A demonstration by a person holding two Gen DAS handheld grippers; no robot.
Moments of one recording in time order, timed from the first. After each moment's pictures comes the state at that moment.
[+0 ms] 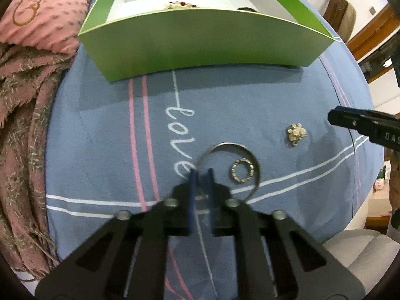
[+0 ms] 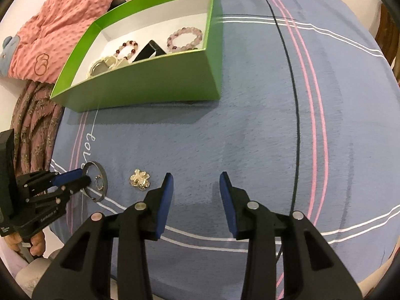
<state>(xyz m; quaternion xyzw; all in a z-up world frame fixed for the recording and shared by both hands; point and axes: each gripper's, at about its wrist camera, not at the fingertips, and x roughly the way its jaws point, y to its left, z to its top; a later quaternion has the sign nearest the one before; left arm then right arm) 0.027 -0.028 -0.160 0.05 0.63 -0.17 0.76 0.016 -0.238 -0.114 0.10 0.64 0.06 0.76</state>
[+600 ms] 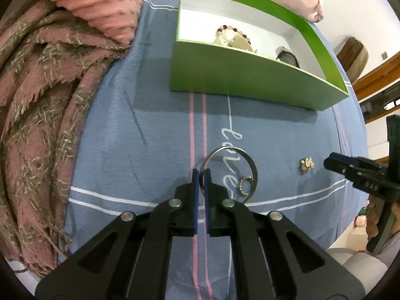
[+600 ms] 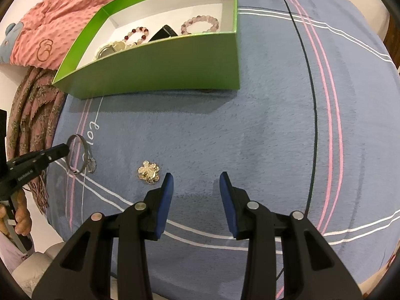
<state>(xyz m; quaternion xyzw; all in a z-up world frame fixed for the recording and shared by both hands) 0.047 0.026 -0.146 -0.05 0.61 -0.13 0.78 0.015 -0.222 -0.124 0.08 0.65 0.07 0.75</state>
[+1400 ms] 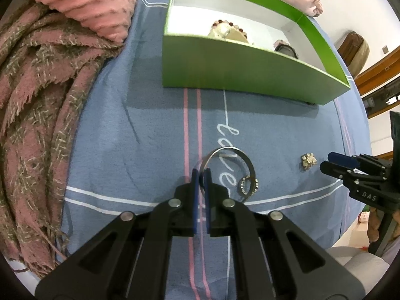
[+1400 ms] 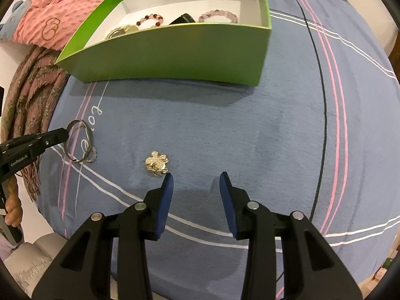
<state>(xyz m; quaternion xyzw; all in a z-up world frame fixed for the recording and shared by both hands) 0.045 0.013 -0.154 -0.03 0.62 -0.13 0.77 0.012 -0.196 -0.127 0.03 0.65 0.09 0.75</state>
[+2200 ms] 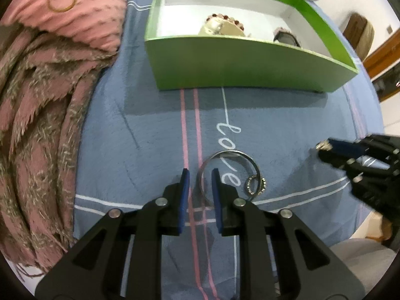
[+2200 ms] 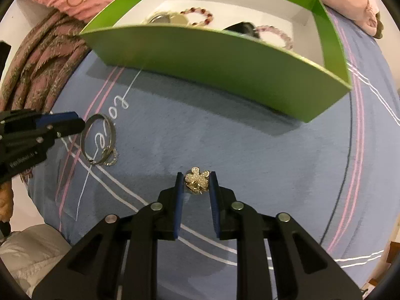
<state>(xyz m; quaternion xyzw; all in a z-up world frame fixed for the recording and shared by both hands) 0.051 -0.001 -0.154 0.04 0.62 -0.12 0.77 0.032 -0.145 -0.126 -0.04 0.65 0.13 0.75</state>
